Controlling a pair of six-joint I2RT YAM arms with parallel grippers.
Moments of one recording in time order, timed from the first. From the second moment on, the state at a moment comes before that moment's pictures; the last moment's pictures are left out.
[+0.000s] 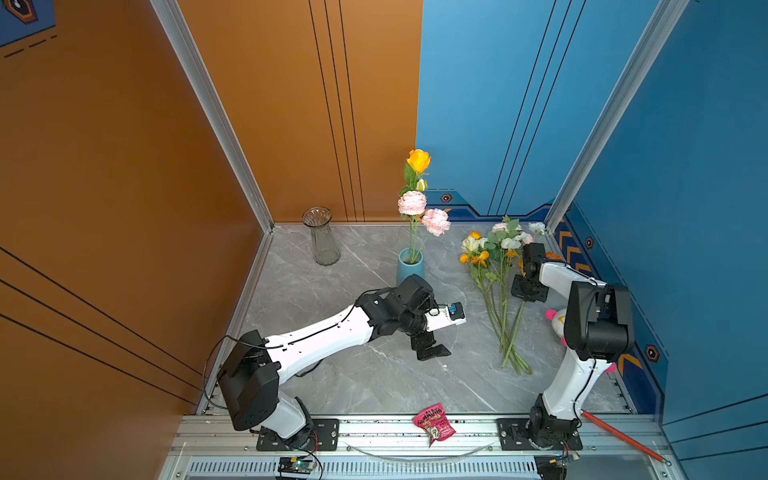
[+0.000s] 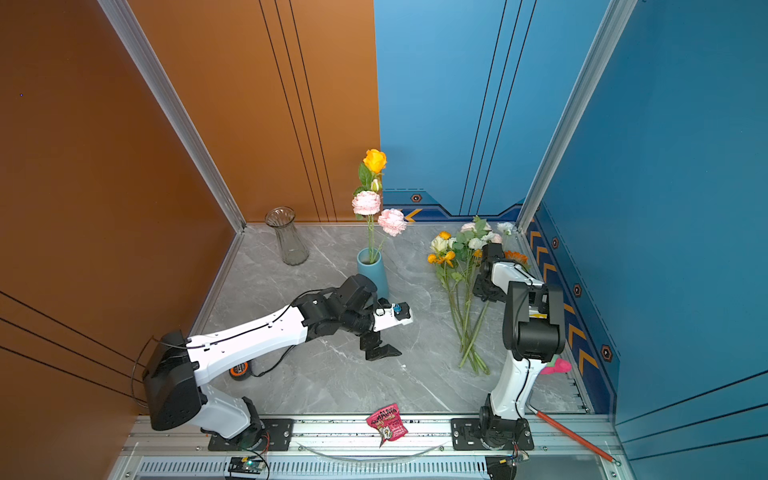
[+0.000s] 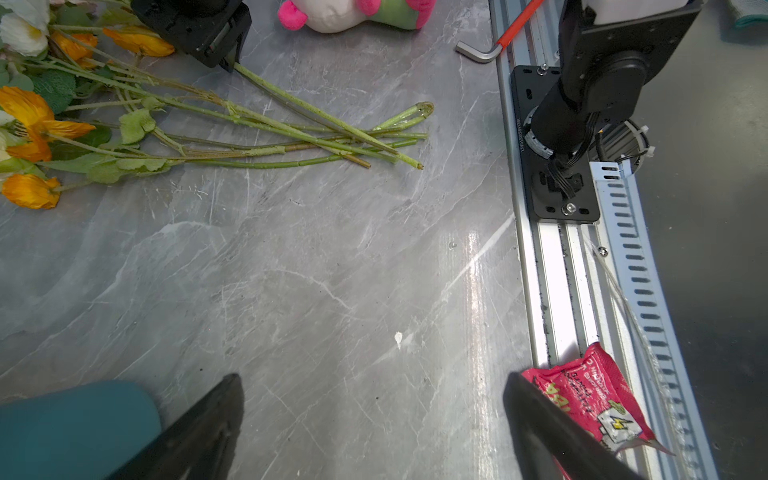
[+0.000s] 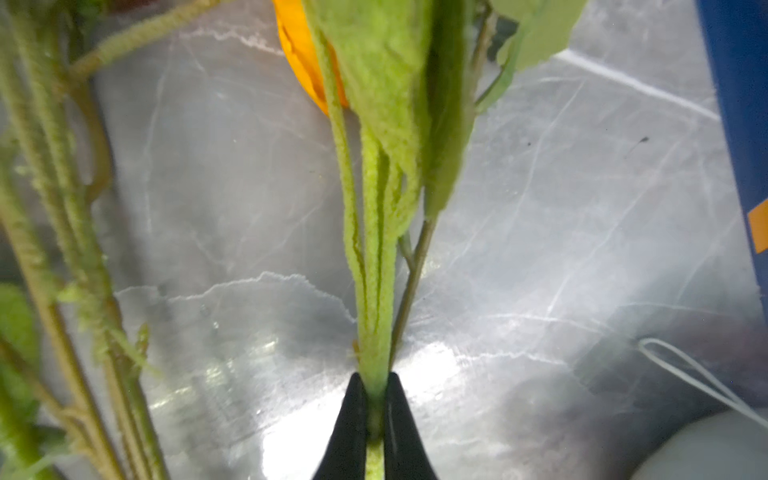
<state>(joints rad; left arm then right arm) -0.93 1.52 1.18 -0.50 0.39 0.42 -0.10 1.89 1.24 -0.62 0.20 0.29</state>
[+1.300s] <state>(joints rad) -0.50 1.17 1.13 -0.34 0.73 0.37 0.39 1.16 1.22 -0.48 0.34 0.23</state>
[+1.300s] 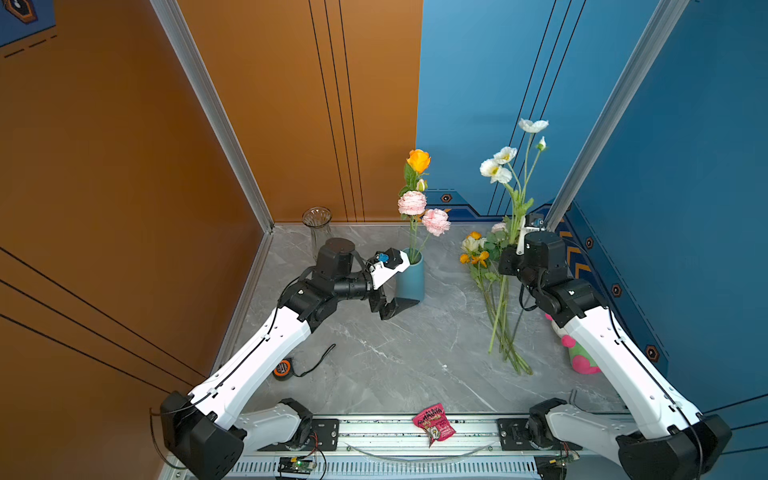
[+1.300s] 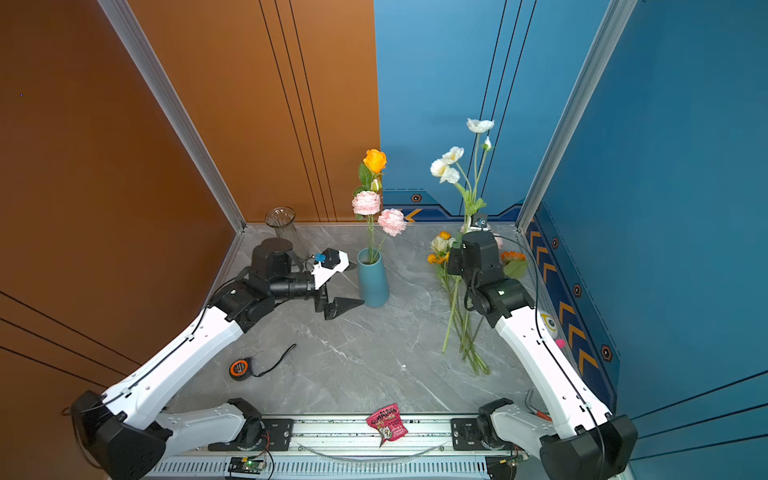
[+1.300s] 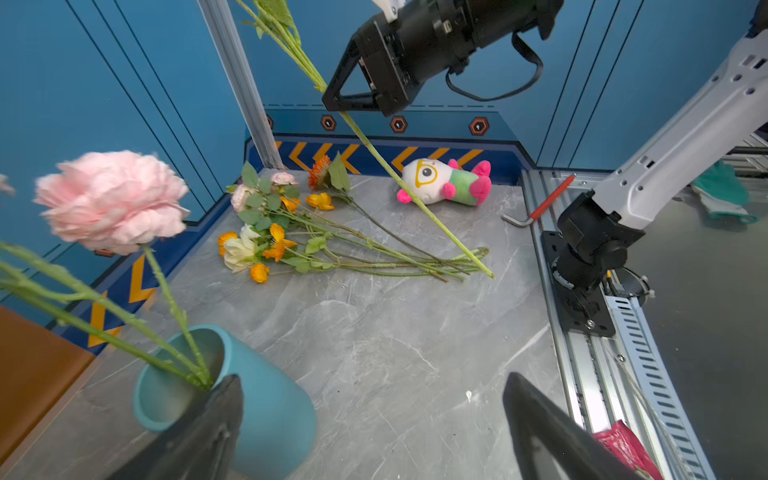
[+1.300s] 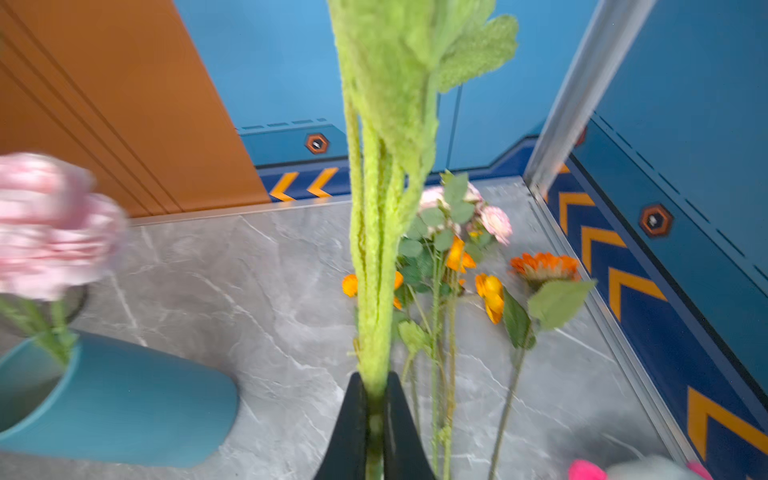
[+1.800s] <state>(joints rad) -0.20 1.22 1.08 -0.09 0.95 0.16 0.78 1.41 1.49 0.05 0.38 -0.04</state>
